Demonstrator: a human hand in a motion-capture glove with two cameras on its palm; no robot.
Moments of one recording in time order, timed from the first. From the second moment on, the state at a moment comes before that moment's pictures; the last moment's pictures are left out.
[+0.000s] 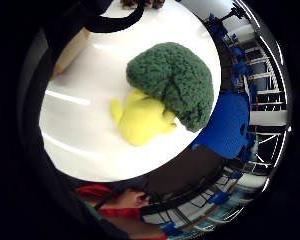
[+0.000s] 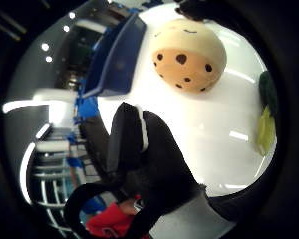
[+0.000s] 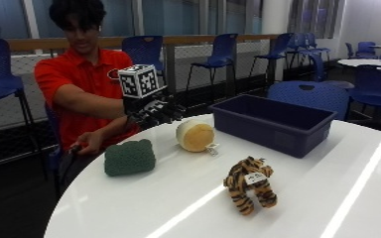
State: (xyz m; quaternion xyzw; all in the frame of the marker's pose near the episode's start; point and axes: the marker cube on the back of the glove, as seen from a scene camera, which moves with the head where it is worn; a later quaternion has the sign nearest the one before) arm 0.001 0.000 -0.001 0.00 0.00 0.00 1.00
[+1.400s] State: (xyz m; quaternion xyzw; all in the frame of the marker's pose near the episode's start) arm 0.140 -0.021 0.039 -0.03 0.06 0.14 0.99
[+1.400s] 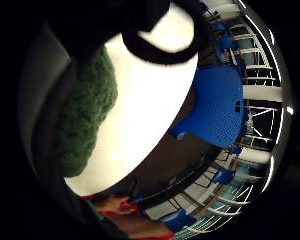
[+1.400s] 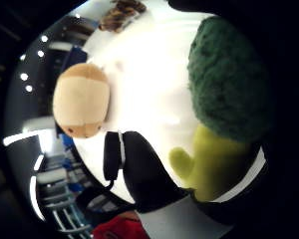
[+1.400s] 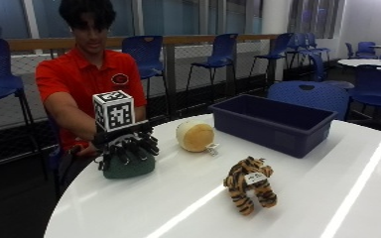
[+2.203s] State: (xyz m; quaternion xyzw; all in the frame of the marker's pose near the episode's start) arm 0.137 -0.021 0.052 0.03 0.05 0.11 0.99
